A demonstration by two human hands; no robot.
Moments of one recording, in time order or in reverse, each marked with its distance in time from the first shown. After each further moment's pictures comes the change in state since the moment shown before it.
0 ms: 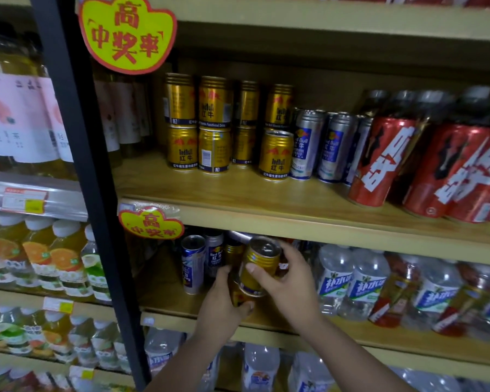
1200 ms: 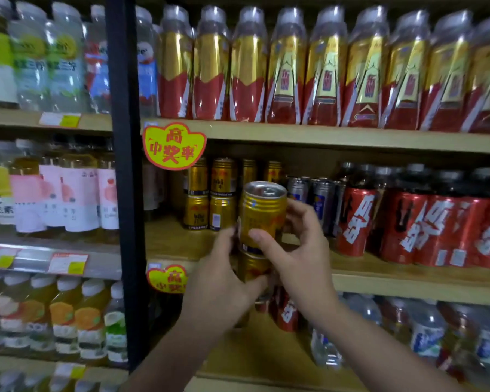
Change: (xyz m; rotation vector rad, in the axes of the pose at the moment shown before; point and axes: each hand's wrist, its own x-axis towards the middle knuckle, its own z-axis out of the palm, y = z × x) left_hand -0.019 0.172 -0.135 0.034 0.276 0.423; right_hand 0.031 -0.185 -0.064 0.344 0.156 -0.302
